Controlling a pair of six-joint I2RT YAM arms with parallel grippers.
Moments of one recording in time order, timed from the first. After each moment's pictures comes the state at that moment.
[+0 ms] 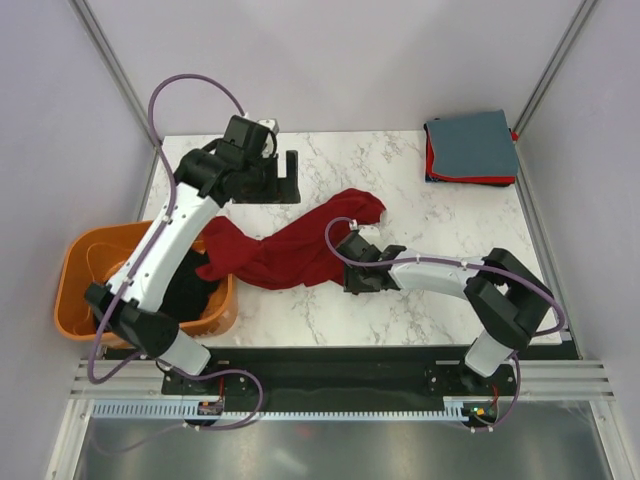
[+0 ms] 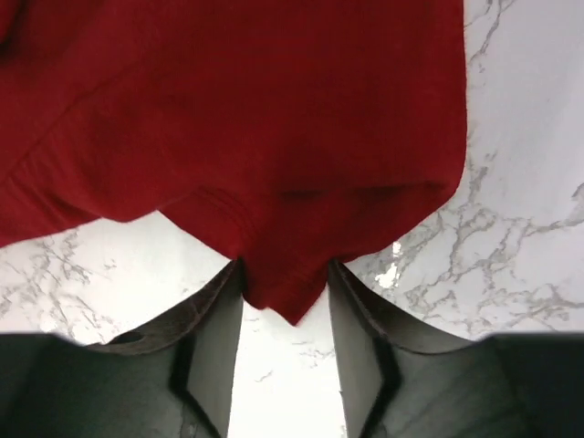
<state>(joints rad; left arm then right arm) -0.50 1.58 1.83 -1.10 -0.05 -0.38 0.86 1.65 0.92 -0.38 0.24 0.79</state>
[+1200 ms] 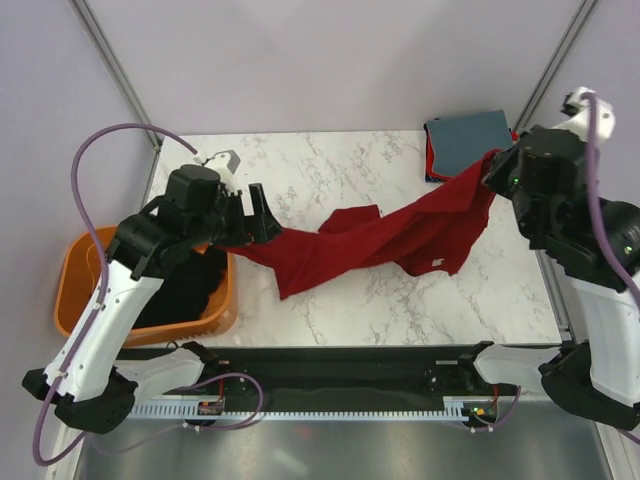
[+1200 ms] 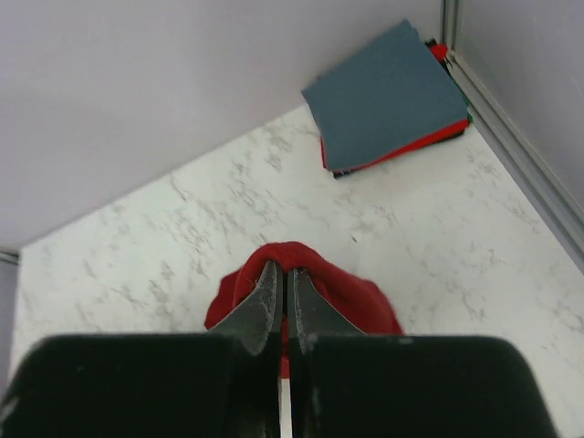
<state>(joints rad) -0.54 1.08 1.52 -1.09 0.01 -0.51 0.59 1.22 2.12 -1.23 0.76 0.65</state>
